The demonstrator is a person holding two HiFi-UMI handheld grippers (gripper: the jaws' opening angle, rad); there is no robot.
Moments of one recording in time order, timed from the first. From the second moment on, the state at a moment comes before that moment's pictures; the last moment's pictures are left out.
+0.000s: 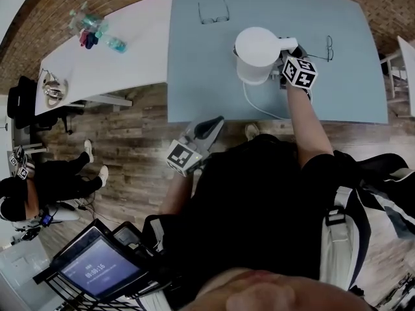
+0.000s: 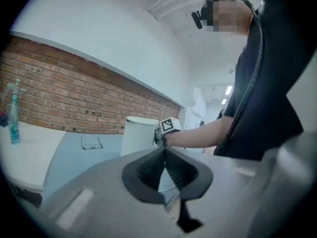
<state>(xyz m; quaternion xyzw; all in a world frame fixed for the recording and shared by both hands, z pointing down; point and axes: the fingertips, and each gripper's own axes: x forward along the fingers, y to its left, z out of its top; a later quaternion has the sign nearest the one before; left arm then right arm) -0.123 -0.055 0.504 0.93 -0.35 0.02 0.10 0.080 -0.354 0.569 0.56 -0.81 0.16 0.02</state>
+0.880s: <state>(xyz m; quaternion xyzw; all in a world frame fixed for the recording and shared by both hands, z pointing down) -0.120 -0.062 0.500 0.93 -0.35 0.02 0.10 0.081 -0.350 0.582 0.55 -0.82 0.18 0.02</state>
